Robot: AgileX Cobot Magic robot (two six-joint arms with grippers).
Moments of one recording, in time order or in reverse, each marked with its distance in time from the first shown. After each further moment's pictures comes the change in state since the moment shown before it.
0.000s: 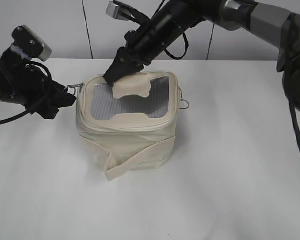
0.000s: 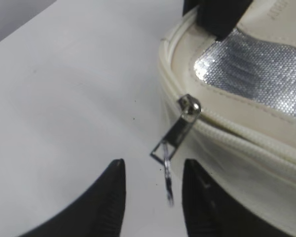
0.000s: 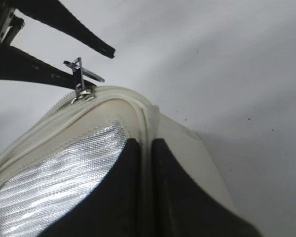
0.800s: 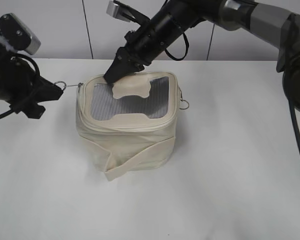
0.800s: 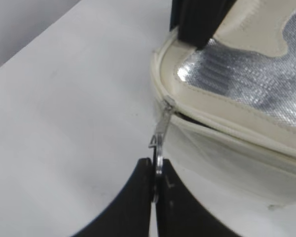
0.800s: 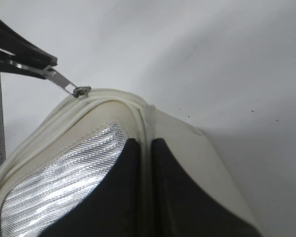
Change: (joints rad) left arm -0.001 -0.138 0.024 0.286 -0.002 -0.258; right arm 0.000 0.000 0.000 -0.008 0.000 0.082
